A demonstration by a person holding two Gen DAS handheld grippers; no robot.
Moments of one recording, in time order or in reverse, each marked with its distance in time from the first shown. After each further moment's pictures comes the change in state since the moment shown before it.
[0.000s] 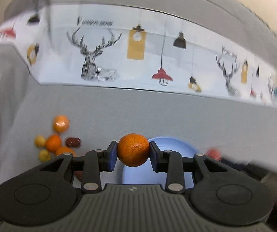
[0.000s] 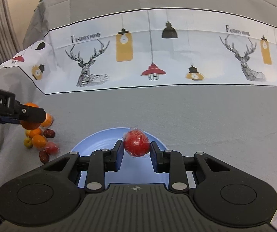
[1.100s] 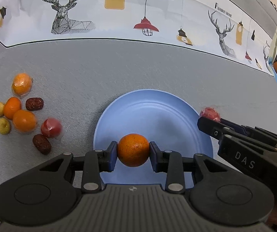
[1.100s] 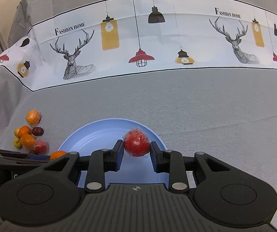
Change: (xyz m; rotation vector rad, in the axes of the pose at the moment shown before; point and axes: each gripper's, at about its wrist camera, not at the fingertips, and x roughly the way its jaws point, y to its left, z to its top) left arm 0.066 -0.024 -0.024 -0.005 0.236 -0.117; right arm 0.018 -0.004 -0.001 0.059 0.069 -0.037
